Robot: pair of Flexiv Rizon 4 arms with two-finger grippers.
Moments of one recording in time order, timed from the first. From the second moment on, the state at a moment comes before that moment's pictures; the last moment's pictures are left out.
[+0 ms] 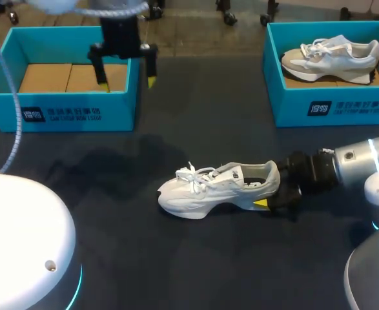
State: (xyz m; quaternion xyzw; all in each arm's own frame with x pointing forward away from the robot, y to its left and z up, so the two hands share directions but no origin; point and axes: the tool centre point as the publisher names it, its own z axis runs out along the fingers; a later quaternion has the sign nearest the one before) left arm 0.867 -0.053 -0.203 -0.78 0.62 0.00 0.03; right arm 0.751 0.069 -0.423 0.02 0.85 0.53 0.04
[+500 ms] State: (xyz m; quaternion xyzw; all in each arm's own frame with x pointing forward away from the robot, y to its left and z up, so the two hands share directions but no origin) left arm 0.819 -0.123 -0.243 -0.78 0.62 0.02 0.04; right arm 0.751 0.069 -0.423 0.02 0.85 0.53 0.03
